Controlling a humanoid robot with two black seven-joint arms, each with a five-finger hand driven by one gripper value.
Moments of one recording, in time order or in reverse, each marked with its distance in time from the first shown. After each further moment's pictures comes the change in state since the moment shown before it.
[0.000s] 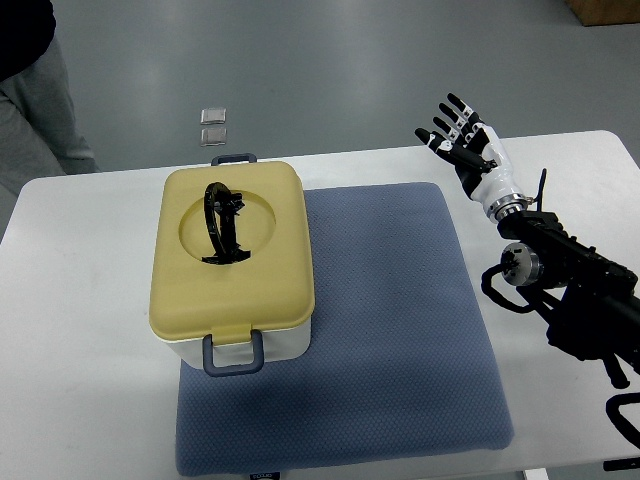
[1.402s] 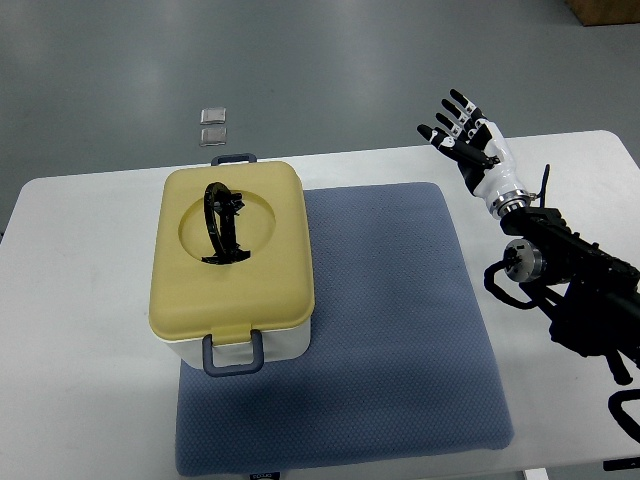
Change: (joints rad) left arm -0.003 0.000 0.000 0.000 0.000 0.001 0.000; right arm 0.020 -0.010 -0.003 0.001 -0.004 0.000 0.000
